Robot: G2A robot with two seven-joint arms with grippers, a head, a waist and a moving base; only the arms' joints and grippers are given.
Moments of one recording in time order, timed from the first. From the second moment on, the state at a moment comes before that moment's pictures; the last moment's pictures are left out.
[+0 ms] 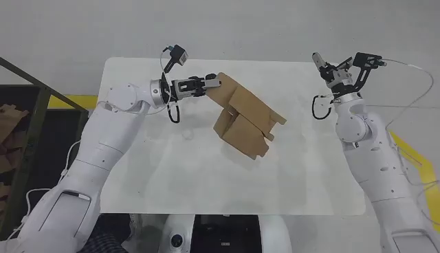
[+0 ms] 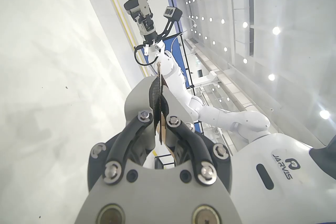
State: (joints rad) left arm 0.85 -1.11 -1.10 -1.22 -0.47 -0.40 -1.09; right arm -1.00 -1.11 1.23 -1.22 -0.65 -0.19 -0.14
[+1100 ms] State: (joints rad) left arm 0.85 -1.11 -1.10 -1.22 -0.47 -0.40 -1.09; right arm -1.13 -1.10 1.31 -1.37 -0.17 -0.40 0.43
